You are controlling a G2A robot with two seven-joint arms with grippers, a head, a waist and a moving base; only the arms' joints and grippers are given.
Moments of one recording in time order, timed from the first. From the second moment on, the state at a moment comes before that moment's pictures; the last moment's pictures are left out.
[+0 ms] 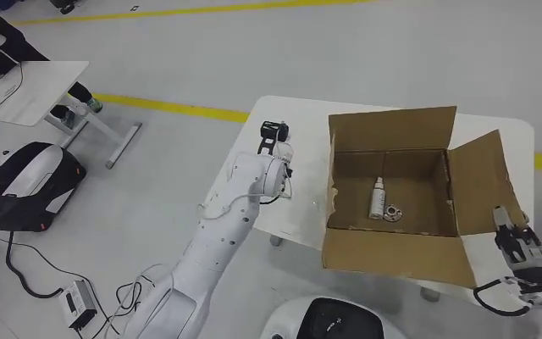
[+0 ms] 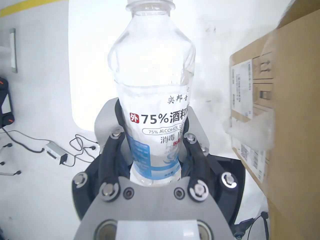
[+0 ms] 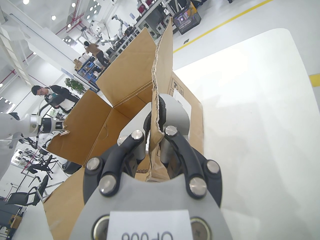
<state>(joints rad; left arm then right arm) 0.82 -1.37 -1.27 -1.51 1.42 0.24 -1.34 -1.50 -1.08 1.62 -1.83 -0.50 -0.26 0.17</state>
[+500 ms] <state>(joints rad) 0.74 -1.42 -1.08 -1.13 1.44 0.17 -1.27 -1.49 -1.09 1.64 -1.80 -0.52 -0.25 0.16</state>
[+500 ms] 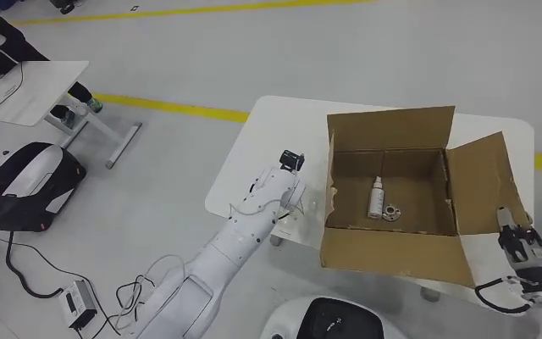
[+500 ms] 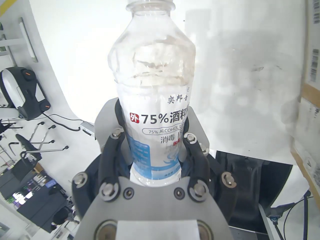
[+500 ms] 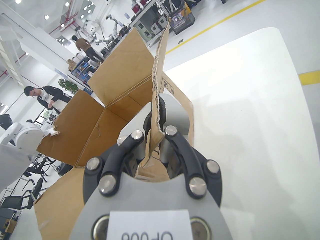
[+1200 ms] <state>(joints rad) 0.64 -1.47 -1.02 -0.86 1.35 0.18 -1.17 -1.49 -1.09 1.67 -1.79 -0.52 -0.27 0.18</state>
